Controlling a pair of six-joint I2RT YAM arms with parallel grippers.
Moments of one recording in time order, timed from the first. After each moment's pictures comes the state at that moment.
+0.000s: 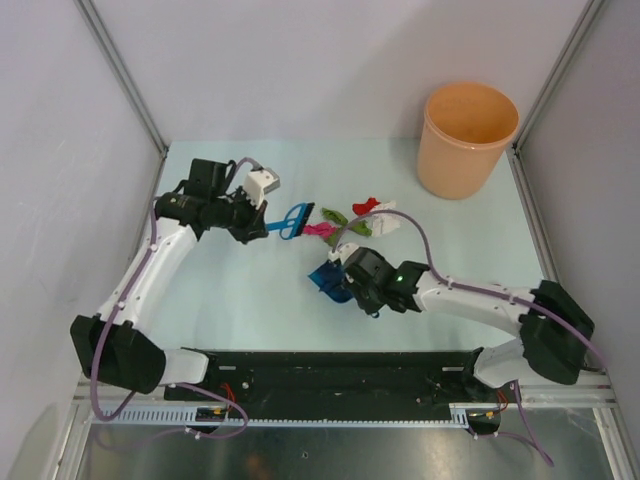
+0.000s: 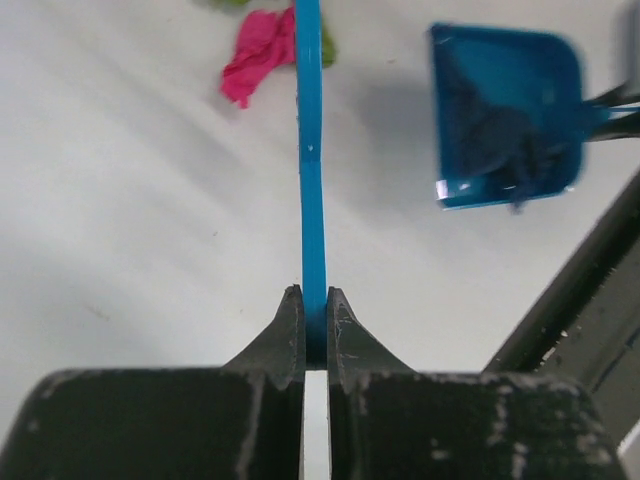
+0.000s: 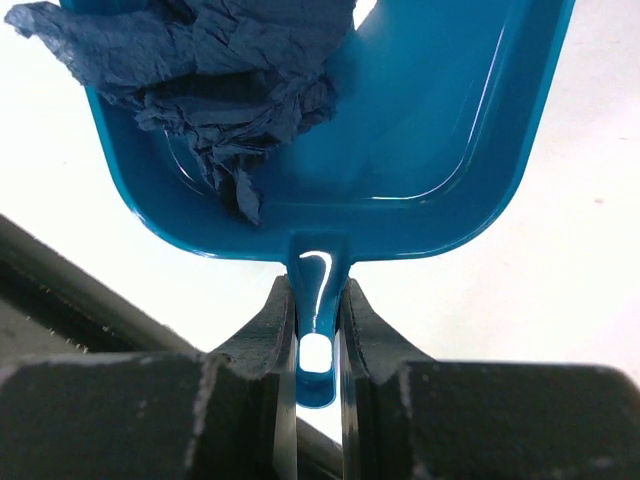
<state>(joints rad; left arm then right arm) -0.26 1.31 1.29 -0.88 0.52 0.44 1.00 1.44 0.89 -0.49 0.16 0.19</state>
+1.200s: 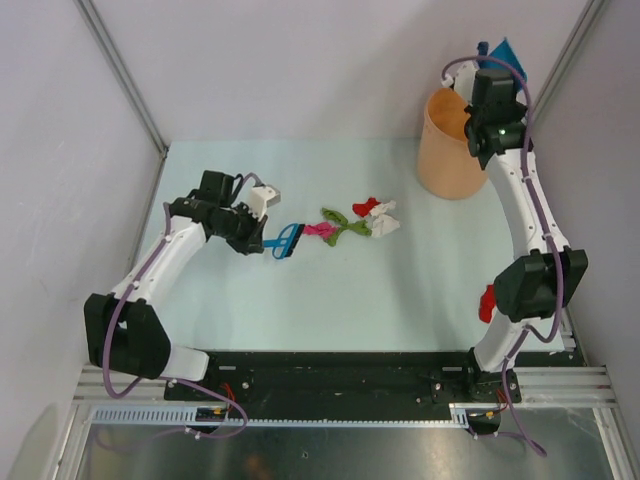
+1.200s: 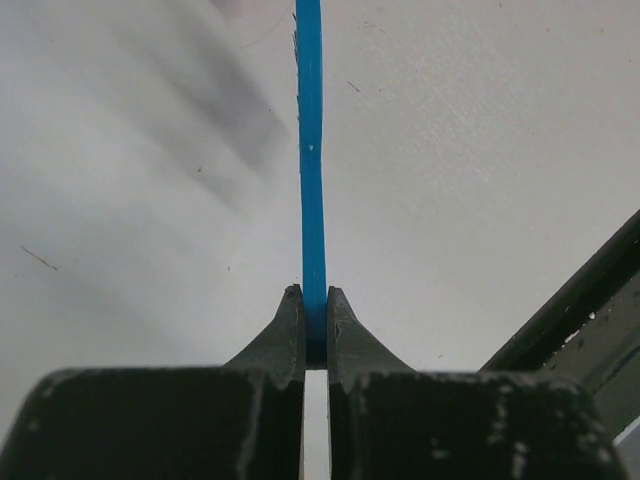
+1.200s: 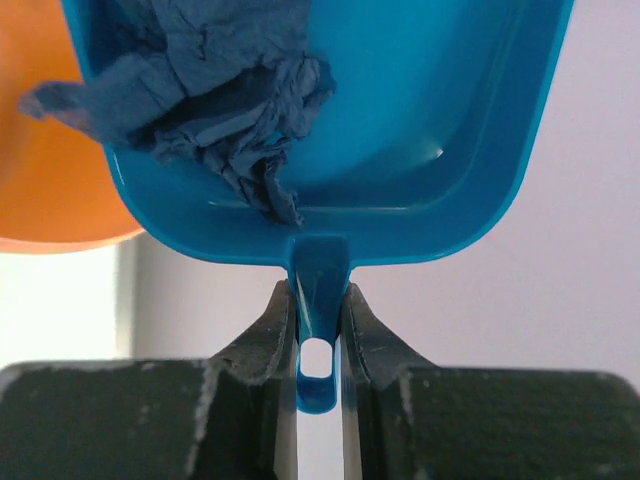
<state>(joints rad) -0.21 1.40 1.17 -0.85 0.44 0.44 0.12 1.78 2.00 -0.59 0.63 -0.83</state>
